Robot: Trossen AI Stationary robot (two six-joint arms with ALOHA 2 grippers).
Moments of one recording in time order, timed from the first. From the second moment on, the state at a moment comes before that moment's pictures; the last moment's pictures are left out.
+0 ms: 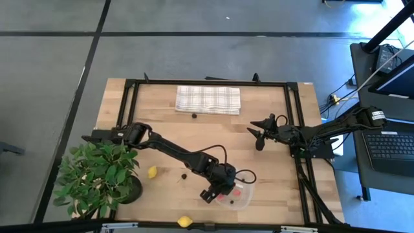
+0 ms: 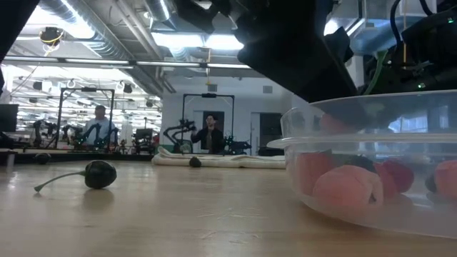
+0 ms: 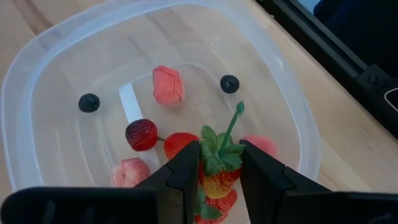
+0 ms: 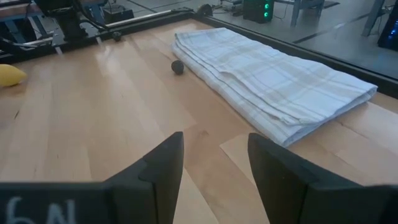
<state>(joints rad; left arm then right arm) -0.33 2.25 1.80 -0.51 0.17 0.28 0.07 0.93 0.01 0.61 0.52 0.29</state>
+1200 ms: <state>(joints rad) -0.27 2.25 1.80 -0.52 0.18 0.29 0.08 0.93 0.01 0.61 0.52 0.28</state>
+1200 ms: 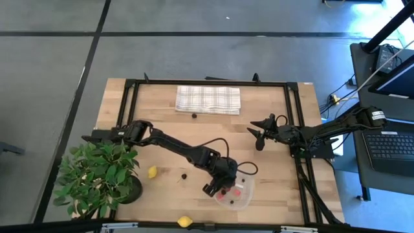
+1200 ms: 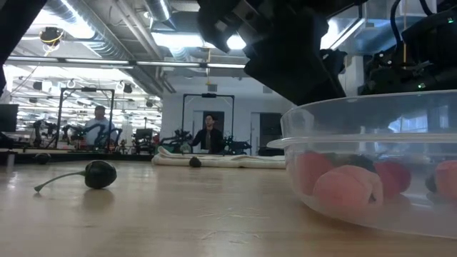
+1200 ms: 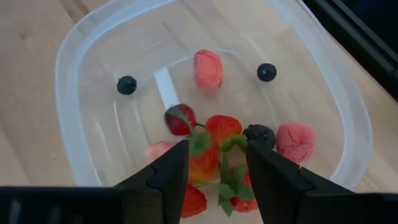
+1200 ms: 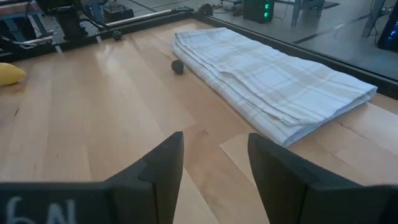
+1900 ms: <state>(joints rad) -0.10 1.97 1.80 -0.71 0.18 0.31 0.08 0.93 0.01 0.61 0.52 0.28</state>
